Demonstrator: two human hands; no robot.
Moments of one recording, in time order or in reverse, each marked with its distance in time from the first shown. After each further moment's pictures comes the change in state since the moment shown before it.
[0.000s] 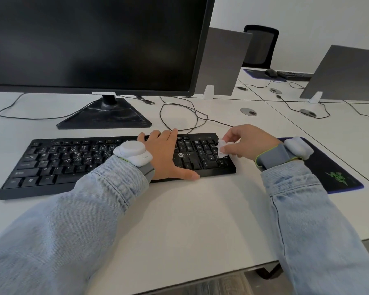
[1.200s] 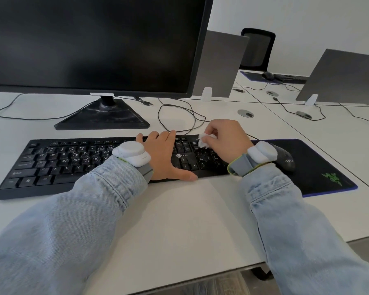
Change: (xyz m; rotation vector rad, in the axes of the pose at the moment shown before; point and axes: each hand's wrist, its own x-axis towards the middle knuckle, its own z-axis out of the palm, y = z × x) left_hand -0.001 0.002 0.002 -0.018 0.035 -0.022; right_hand 0.007 -0.035 0.027 -0.075 0.284 -0.218
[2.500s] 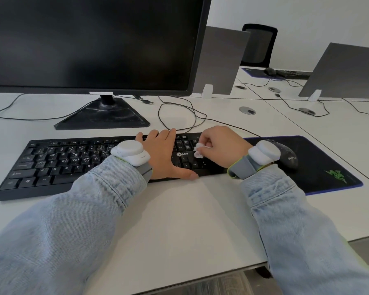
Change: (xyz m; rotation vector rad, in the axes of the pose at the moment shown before) left_hand 0.000 0.001 -0.005 0.026 -0.048 0.015; right_hand -0.010 -0.014 0.000 -0.110 -0.221 -0.079
